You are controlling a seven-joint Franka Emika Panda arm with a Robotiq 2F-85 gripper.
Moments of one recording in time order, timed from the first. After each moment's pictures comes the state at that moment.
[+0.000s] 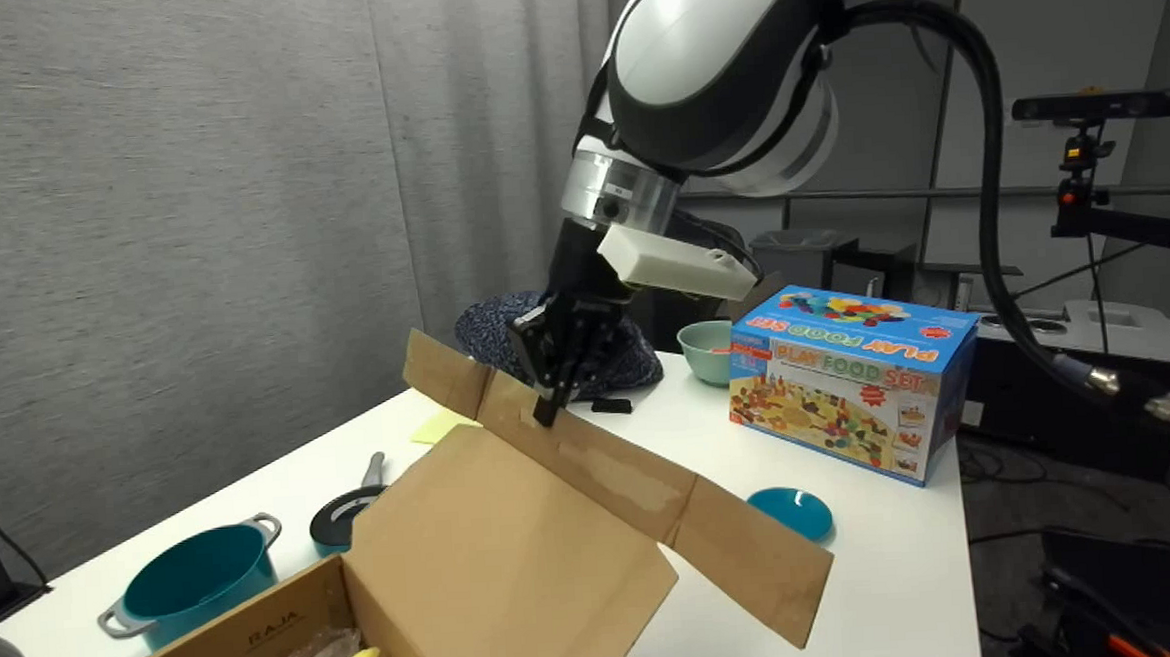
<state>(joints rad) 0.04 0.13 0.09 -2.10 0.36 2.53 0.22</state>
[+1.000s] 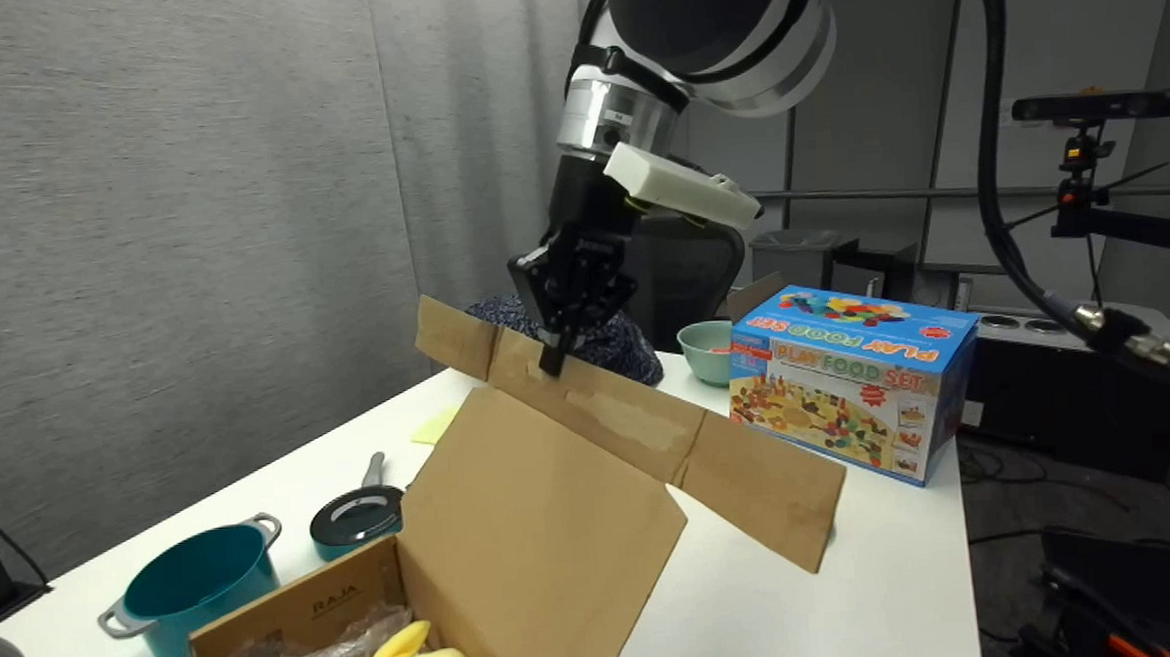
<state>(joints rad) 0.04 0.08 0.07 -2.01 0.31 2.34 0.21</state>
